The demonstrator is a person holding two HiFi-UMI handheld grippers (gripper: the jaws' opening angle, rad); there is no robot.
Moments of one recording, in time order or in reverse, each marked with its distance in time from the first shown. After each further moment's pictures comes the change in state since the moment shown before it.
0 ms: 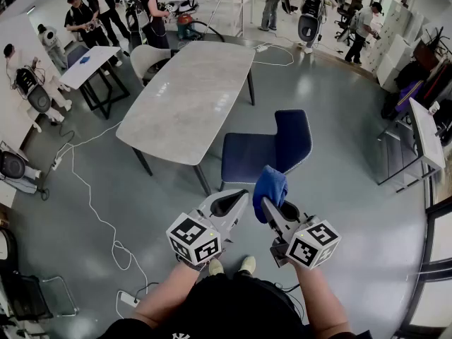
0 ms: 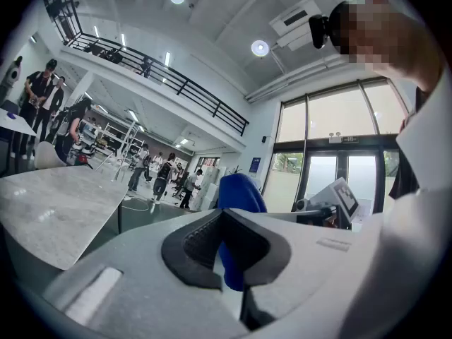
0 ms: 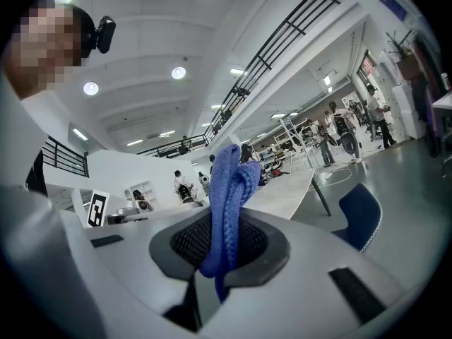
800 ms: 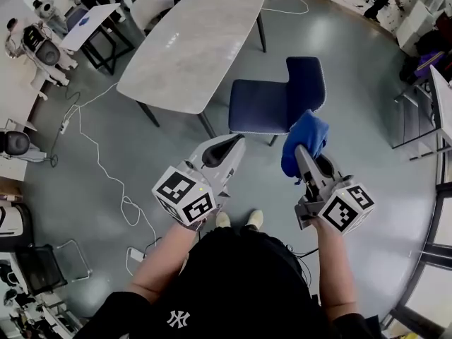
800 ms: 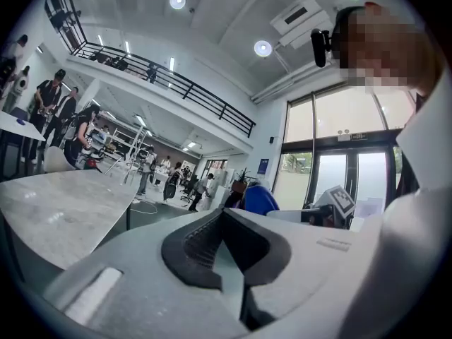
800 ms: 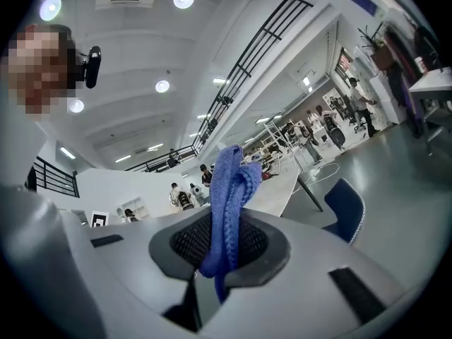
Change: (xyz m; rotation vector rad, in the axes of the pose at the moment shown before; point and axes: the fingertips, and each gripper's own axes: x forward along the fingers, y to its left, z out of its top) left arm 0.019 0.018 -0.004 0.010 -0.027 0.073; right arm -0.038 -0.075 0.019 0.132 -0.088 -0.043
